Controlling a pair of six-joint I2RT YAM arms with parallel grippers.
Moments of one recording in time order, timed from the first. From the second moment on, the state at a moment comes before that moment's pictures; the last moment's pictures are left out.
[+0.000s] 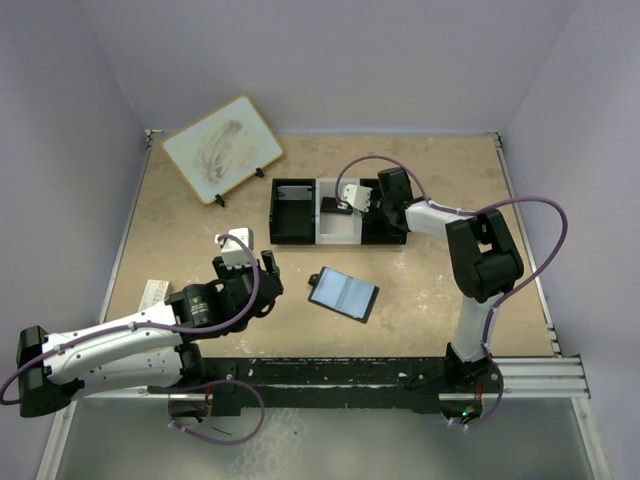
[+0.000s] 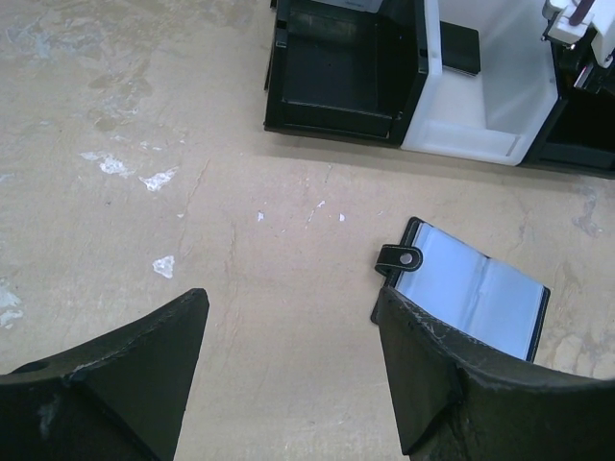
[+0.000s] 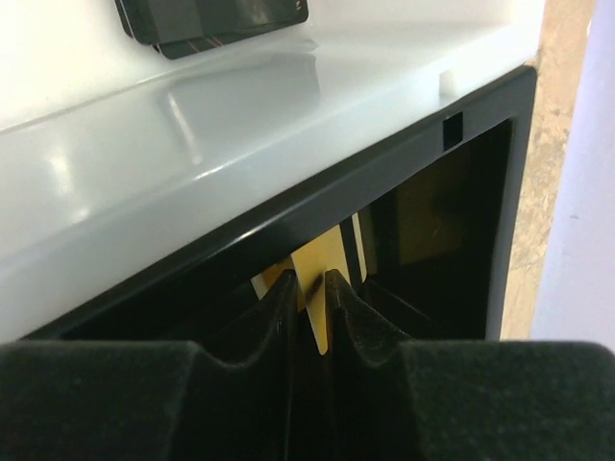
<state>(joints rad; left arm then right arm) -1.15 0.88 0.74 -0.66 -0.90 -0.95 0.36 1.92 1.15 -0.02 0.01 -1.11</state>
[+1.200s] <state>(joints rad) -0.97 1.18 0.69 -0.29 -0.49 -0.85 0.41 1.27 0.79 -0.17 -0.07 0.41</state>
